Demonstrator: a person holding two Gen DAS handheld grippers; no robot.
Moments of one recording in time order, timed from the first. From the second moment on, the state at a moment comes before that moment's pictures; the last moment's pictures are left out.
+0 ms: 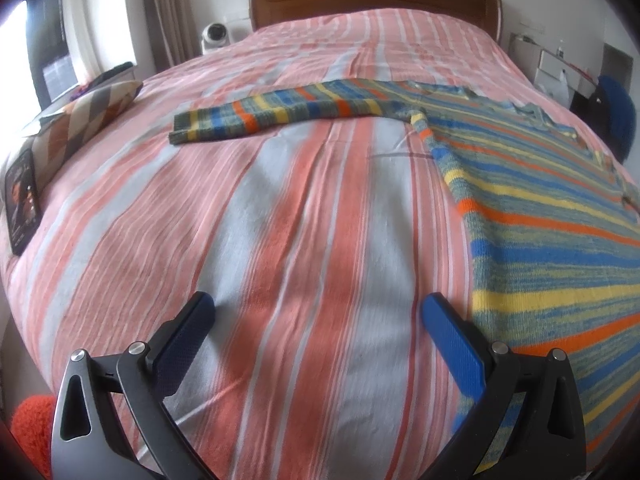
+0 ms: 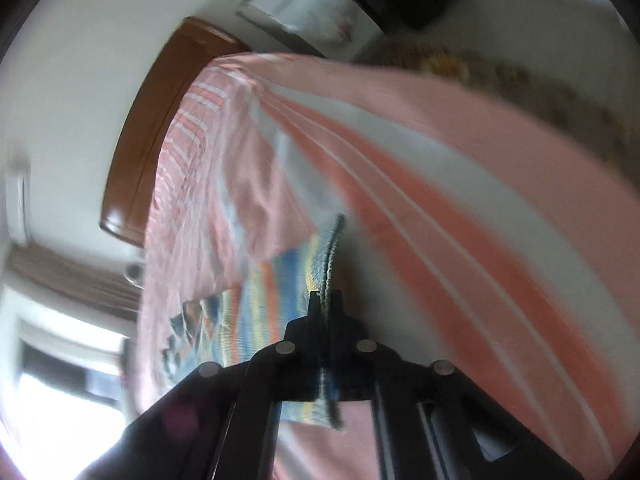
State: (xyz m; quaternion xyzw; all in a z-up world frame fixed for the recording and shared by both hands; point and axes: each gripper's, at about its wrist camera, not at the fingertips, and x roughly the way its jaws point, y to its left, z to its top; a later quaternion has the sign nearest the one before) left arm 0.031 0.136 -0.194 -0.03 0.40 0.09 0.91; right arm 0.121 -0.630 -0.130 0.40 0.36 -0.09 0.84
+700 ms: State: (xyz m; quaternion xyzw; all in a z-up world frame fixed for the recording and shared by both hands) left arm 0.025 0.138 -0.193 -0.02 0.38 0.08 0.92; right arm 0.267 -0.242 -0.069 0.23 0.43 0.24 0.84
